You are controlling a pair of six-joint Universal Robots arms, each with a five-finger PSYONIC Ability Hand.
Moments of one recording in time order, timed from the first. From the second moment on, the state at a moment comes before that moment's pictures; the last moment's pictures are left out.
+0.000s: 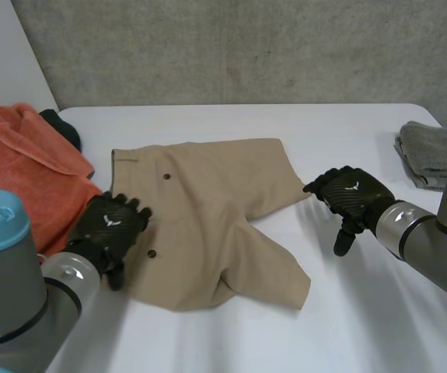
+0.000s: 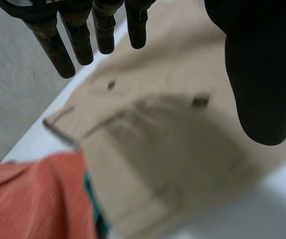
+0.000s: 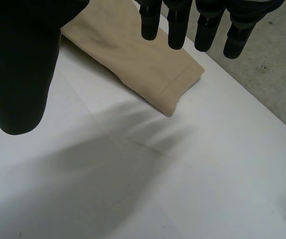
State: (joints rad) left arm 4.25 -1.75 -1.87 3.23 -1.64 3.71; right arm 1.83 -1.17 1.58 0.04 1.27 2.61; left_hand 0.20 0.21 0.21 0.20 0.05; right_hand 0.22 0.20 0.20 0.20 0.05
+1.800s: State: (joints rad) left arm 4.11 -1.72 -1.83 3.08 -1.73 3.33; right arm 1.67 -1.29 1.68 0.25 1.01 2.06; left_hand 0.41 0.41 0.42 0.42 0.25; right_hand 0.35 0.33 0.35 0.35 0.19
